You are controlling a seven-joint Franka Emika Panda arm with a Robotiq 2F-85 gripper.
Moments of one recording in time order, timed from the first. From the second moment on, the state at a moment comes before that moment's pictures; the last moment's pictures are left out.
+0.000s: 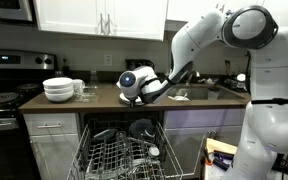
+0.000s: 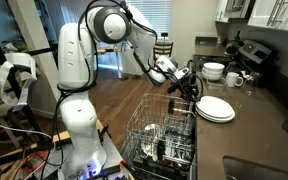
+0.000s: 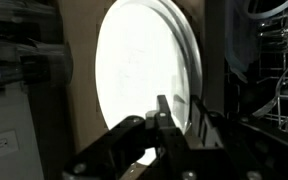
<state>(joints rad) 0.00 0.24 -0.02 -2.12 -1.31 2.31 0.50</state>
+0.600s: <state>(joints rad) 0.01 0.23 -0.02 -2.12 -1.31 2.31 0.50</state>
